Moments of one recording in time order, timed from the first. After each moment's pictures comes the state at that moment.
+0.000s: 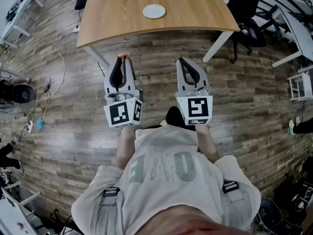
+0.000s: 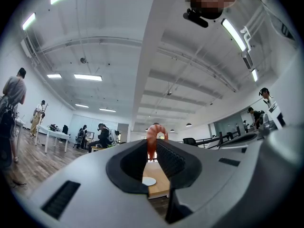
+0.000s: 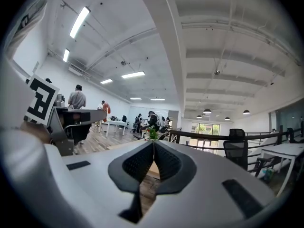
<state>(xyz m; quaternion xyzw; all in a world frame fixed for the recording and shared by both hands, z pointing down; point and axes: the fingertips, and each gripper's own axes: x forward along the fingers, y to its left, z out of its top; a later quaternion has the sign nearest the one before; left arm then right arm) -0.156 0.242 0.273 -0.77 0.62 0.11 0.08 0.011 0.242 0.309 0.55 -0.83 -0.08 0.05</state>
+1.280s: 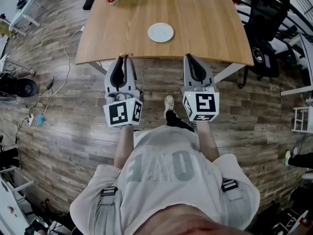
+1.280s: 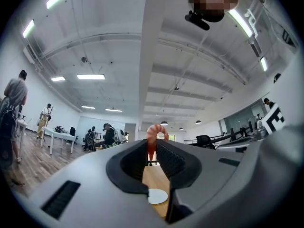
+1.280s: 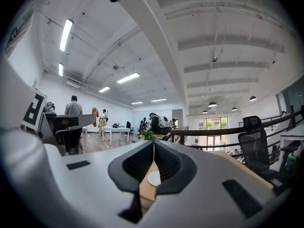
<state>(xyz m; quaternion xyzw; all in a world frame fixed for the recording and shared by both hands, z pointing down) -0.127 0.054 0.270 -0.74 0.66 0.10 0.08 0.059 0.016 0.311 0.51 -0.86 -0.03 0.01</state>
